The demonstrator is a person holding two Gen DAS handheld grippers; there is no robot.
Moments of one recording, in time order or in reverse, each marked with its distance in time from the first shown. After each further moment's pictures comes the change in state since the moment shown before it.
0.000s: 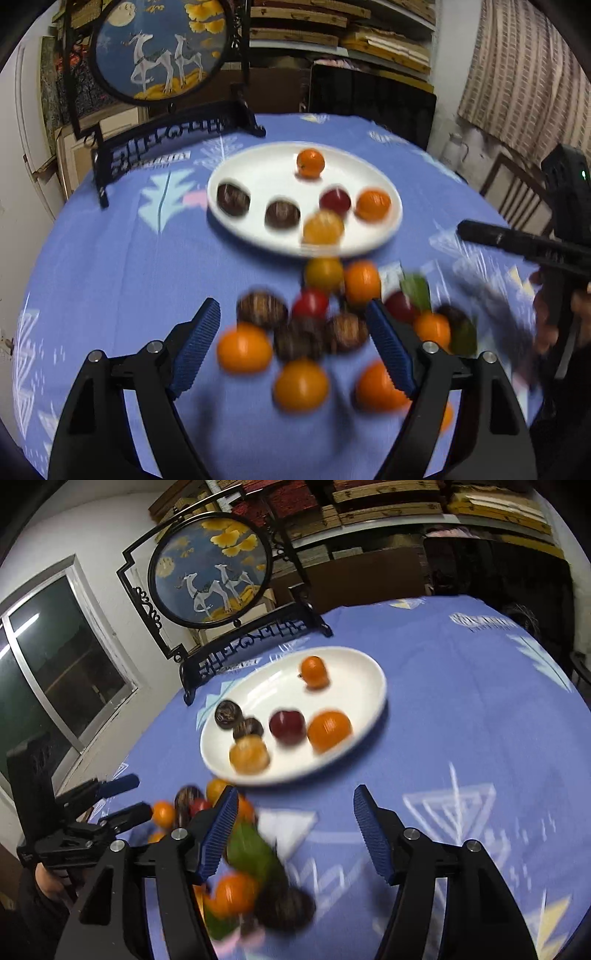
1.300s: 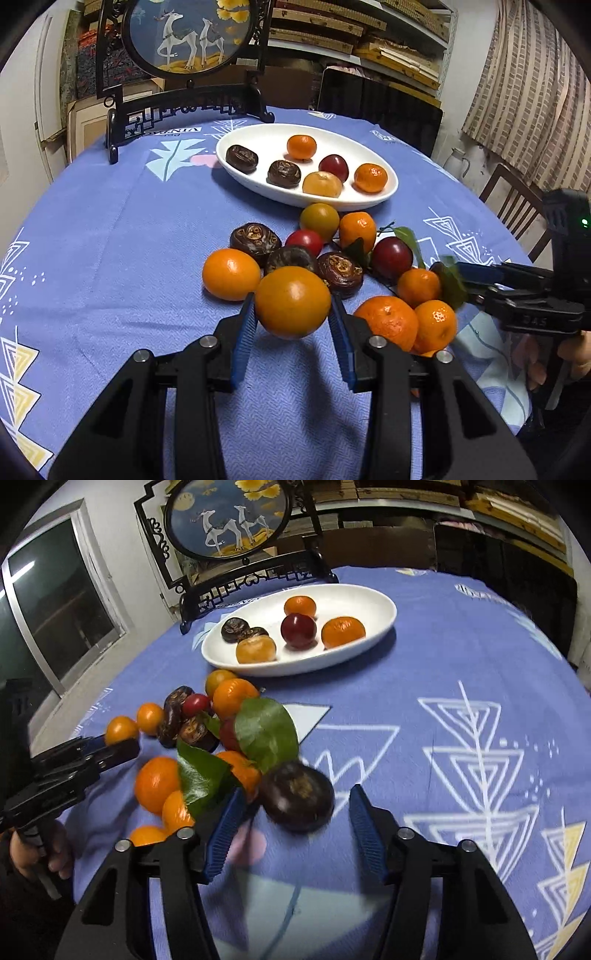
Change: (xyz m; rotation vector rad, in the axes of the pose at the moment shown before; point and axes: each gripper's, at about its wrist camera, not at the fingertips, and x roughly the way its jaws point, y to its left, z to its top) left arm -0.001 0.000 -0.051 -0.101 -0.043 -0.027; right arm 0.016 0.032 -0.066 -0.134 0.132 -0.115
